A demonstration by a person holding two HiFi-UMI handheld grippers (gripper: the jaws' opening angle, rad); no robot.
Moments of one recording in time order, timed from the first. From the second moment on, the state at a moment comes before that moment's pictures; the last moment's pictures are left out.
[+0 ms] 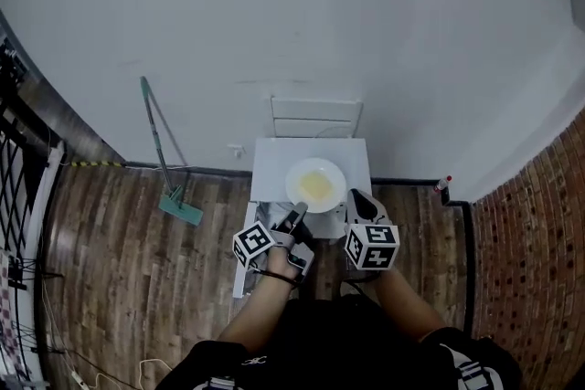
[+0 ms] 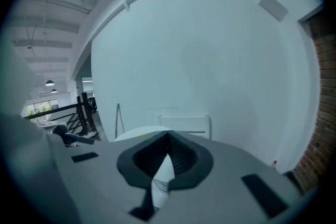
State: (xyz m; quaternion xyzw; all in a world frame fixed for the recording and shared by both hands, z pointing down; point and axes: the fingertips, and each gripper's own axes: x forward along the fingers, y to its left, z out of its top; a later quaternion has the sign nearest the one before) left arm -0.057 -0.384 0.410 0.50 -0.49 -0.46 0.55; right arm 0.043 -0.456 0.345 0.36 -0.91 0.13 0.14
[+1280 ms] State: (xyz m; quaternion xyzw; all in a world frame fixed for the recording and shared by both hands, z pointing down) left arm -0.060 -0.325 0.738 0.33 -0.62 -0.55 0.45; right arm -0.015 -0.421 0.688 0.06 -0.94 0.07 0.32
